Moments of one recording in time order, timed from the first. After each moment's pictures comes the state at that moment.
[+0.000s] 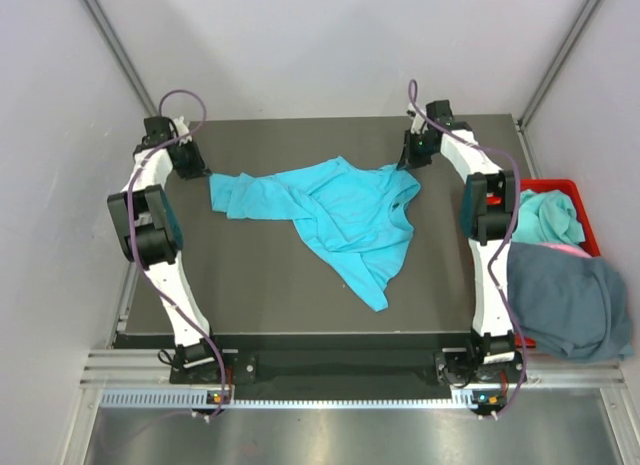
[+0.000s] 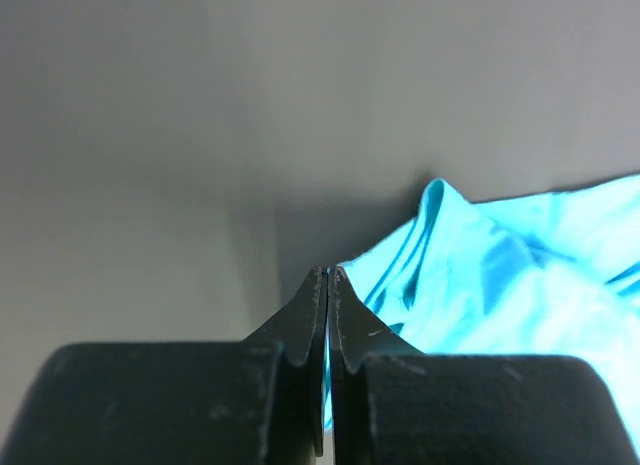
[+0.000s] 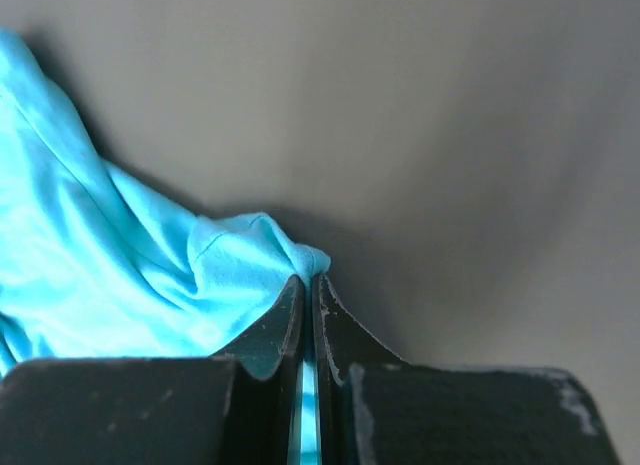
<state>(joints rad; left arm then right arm) 0.26 2.16 1.76 -0.53 0.38 -0.12 0.12 2.45 2.13 -0.68 -0.41 0.09</state>
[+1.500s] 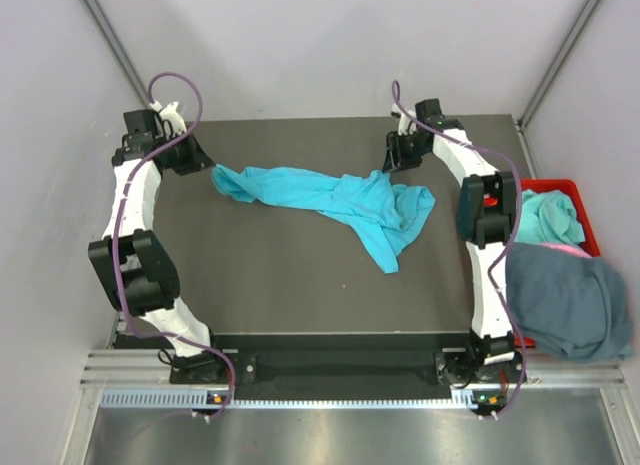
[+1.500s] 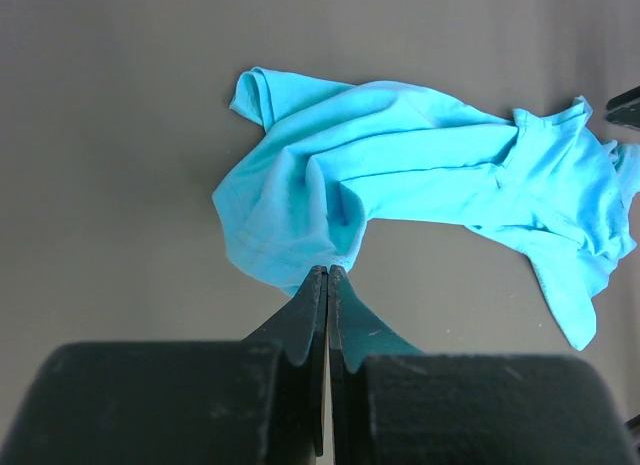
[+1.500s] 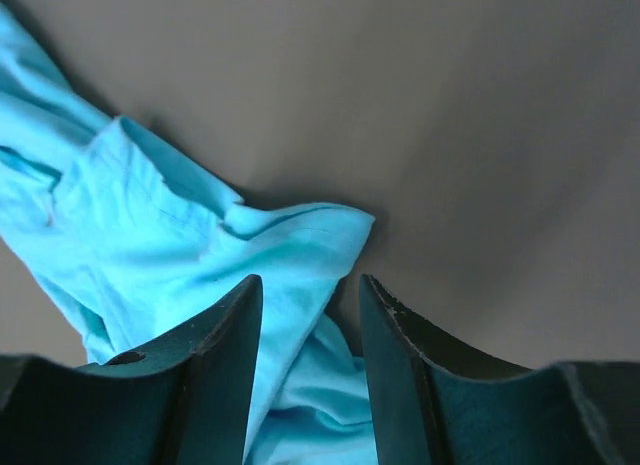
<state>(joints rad) 0.24 1.71 1.56 -0.62 0.57 -0.08 0.18 2.38 2.11 -0.72 -0.46 -0.03</state>
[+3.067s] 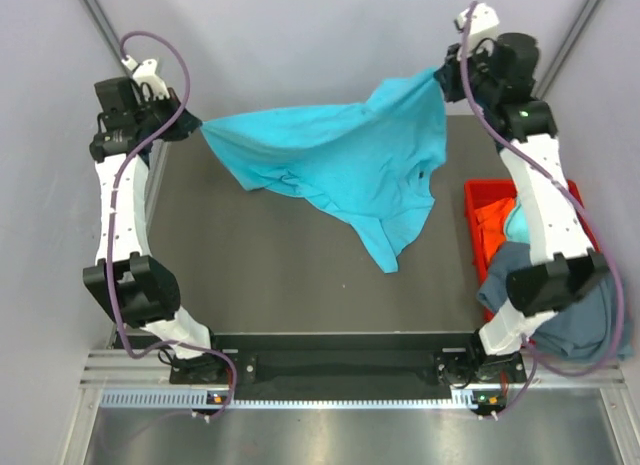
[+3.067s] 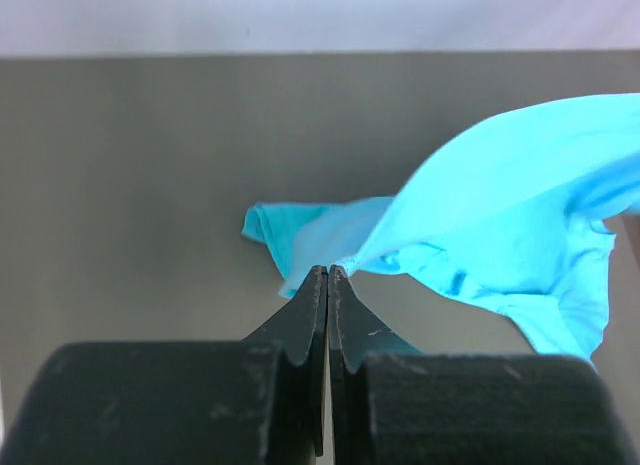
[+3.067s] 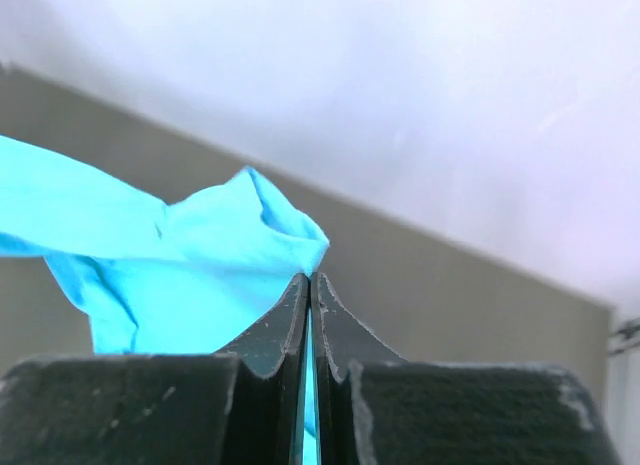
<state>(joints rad) 0.23 1.64 1.77 -0.59 0.56 -0.08 0.17 1.74 1.99 -0.50 -0.24 -0.12</state>
